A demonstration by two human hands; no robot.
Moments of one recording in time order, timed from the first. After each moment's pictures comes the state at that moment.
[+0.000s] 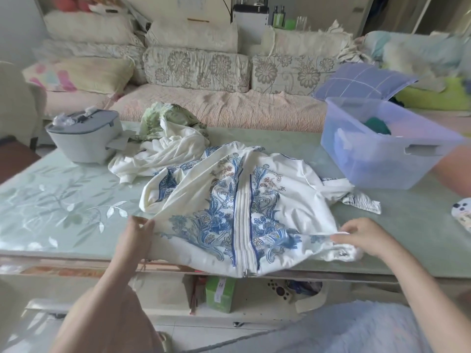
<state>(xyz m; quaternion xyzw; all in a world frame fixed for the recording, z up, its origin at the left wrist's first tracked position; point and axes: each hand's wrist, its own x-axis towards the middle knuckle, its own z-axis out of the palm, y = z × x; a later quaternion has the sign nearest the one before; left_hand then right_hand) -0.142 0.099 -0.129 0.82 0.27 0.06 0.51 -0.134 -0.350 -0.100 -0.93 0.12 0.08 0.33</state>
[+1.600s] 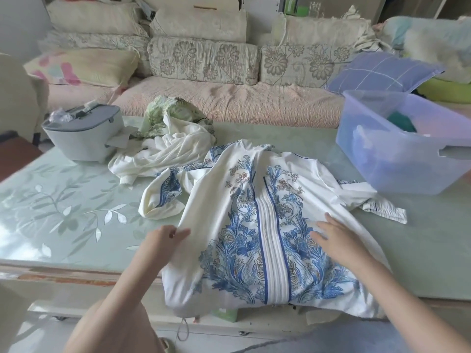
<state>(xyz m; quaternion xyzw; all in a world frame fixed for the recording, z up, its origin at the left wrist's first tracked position) -0.114 0.074 -0.137 0.94 0.14 -0.04 0.31 -0.093 -0.285 -0.133 -0.99 0.01 0.08 0.10</state>
